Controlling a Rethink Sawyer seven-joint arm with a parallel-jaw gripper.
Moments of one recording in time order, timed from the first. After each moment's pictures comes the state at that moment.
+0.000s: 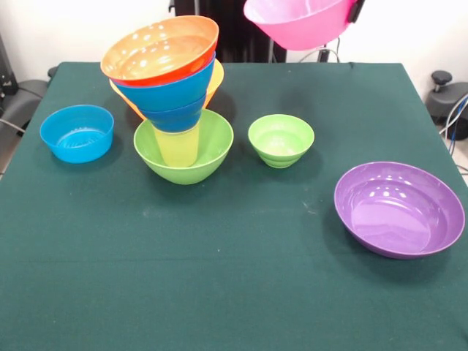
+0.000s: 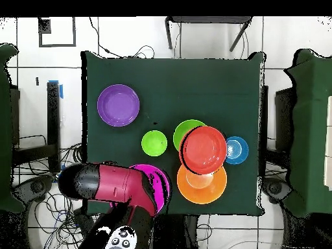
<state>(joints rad) 0.33 -0.76 -0.36 1.87 0.22 0.70 2.39</state>
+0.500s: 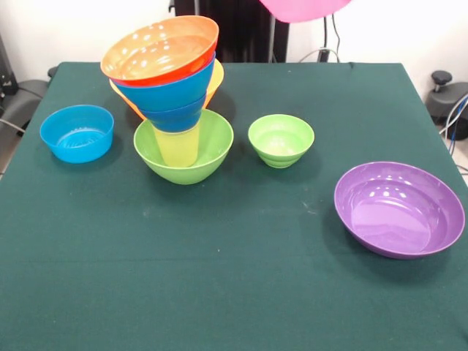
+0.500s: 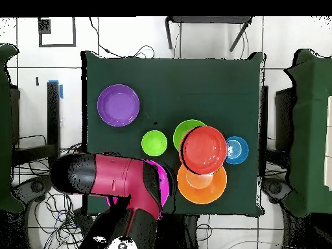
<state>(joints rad) 0.32 -0.82 -0.41 1.75 0.16 0.85 2.39</state>
